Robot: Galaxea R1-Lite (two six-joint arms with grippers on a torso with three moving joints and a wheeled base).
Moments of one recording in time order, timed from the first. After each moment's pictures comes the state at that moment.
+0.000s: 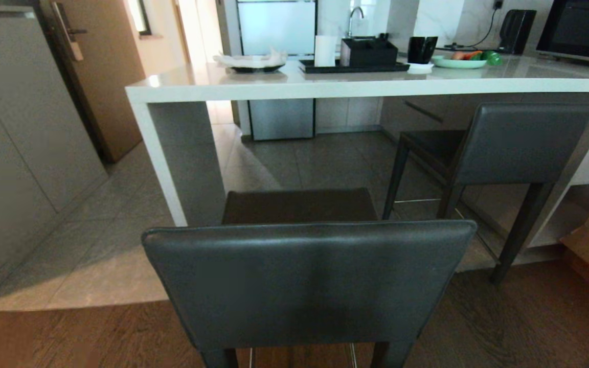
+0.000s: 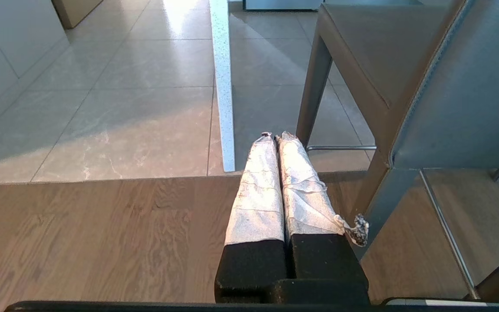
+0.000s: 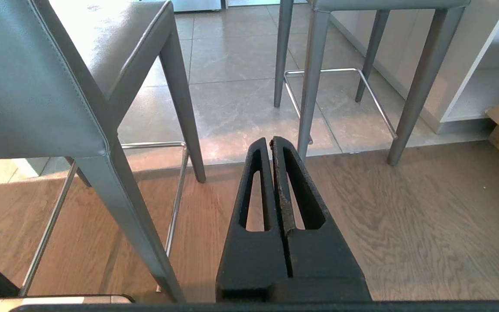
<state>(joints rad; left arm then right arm) 0.00 0.00 0.00 0.00 0.00 -0.01 0.00 0.00 0.00 0.01 0.01 -0.02</state>
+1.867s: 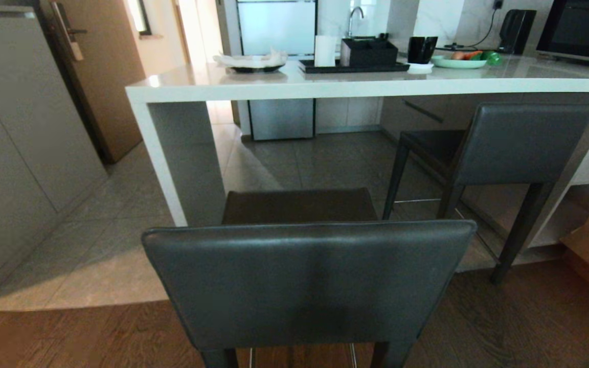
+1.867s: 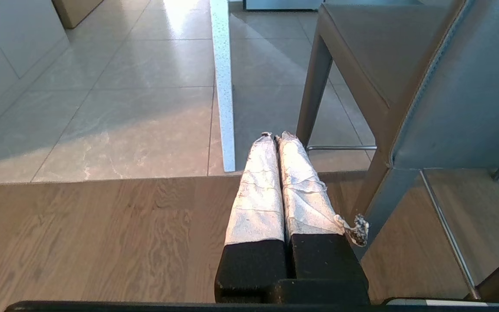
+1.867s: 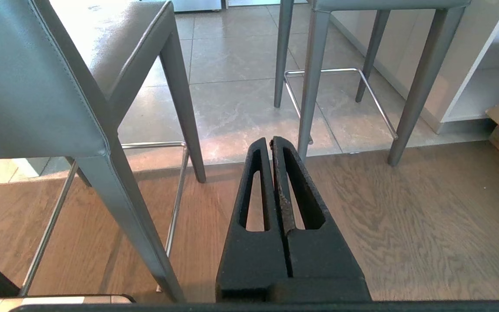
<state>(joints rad) 0.00 0.00 0.00 0.00 0.00 -0.01 0.00 0.00 0.00 0.01 0.01 -0.02</state>
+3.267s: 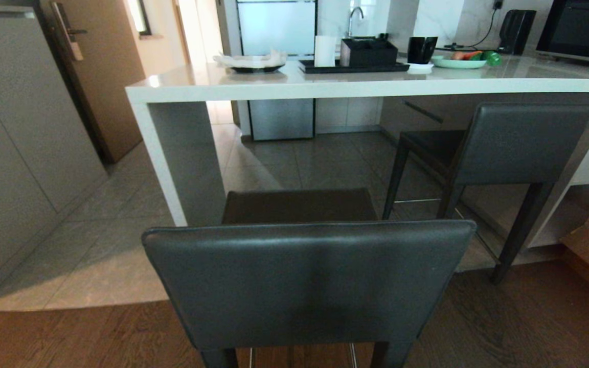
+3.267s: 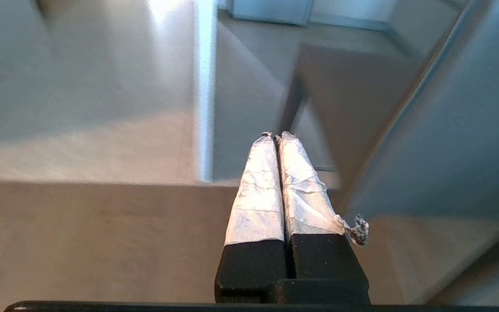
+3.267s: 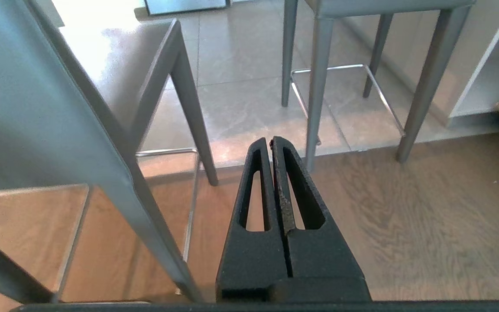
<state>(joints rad) -0.01 0.26 -0.24 -0.02 -0.02 -0.15 0.00 0.24 -0.19 0.00 0.01 0.04</state>
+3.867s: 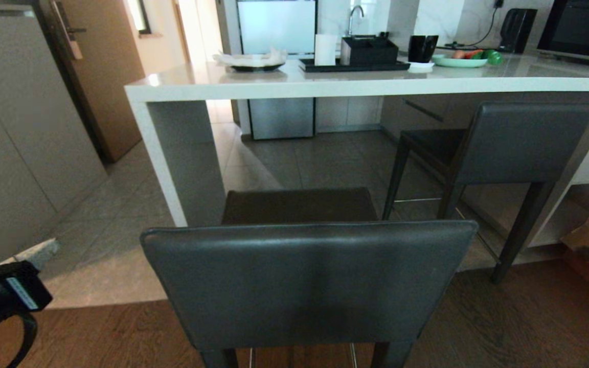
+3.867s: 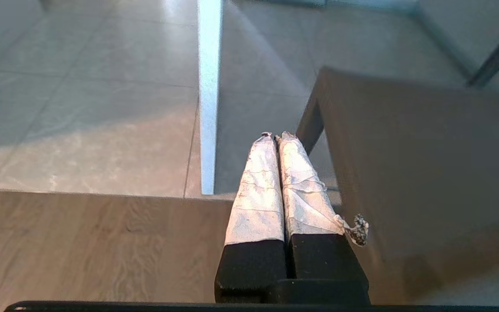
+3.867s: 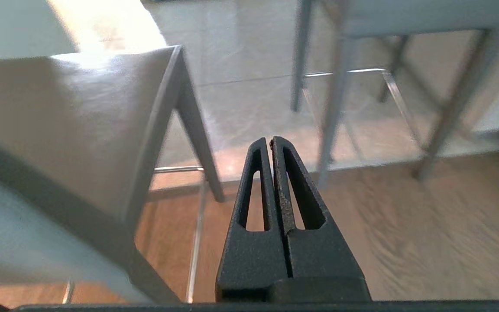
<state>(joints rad) -0.03 1.09 -0.25 -0.76 0.03 -0.13 0.07 0.98 -0.25 -0.63 -0.01 0.03</state>
